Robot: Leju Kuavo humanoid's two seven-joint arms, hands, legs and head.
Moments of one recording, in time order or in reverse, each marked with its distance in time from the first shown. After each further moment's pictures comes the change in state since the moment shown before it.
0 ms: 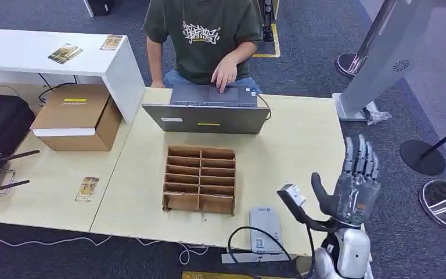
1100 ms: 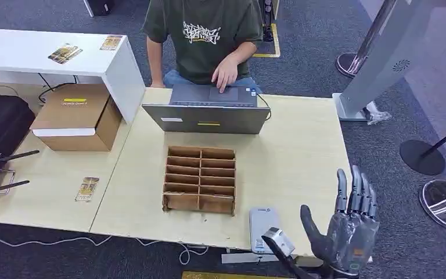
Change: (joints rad) left arm -0.001 -0.021 0.027 0.000 0.035 0.005 -0.002; right arm 0.307 0.042 0.132 -0.328 0.097 0.054 -0.007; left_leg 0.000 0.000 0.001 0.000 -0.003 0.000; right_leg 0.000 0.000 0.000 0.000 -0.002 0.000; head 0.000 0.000
